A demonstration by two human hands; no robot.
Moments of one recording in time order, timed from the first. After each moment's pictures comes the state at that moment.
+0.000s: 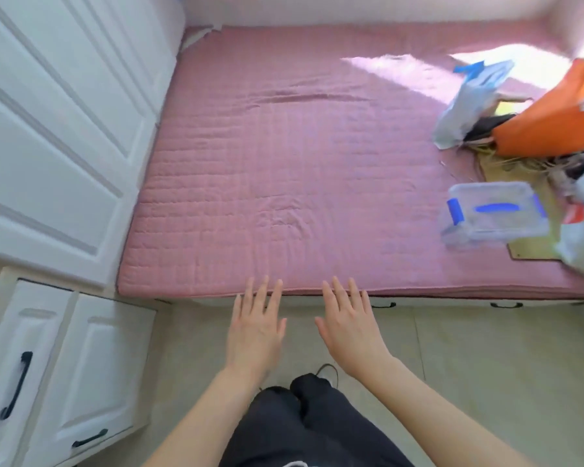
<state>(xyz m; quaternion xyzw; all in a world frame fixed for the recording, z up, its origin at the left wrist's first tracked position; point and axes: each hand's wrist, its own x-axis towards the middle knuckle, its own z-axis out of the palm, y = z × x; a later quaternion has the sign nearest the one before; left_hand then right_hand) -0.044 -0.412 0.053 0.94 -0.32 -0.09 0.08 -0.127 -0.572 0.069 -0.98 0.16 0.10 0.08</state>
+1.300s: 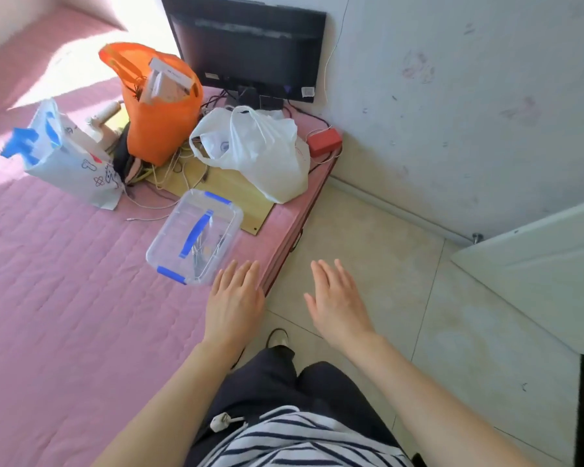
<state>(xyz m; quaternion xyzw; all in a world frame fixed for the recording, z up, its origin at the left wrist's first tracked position) -0.179 -0.974 0.059 0.64 -0.75 -0.16 0.06 -0.372 -0.959 0.091 -0.73 0.66 0.03 0.20</state>
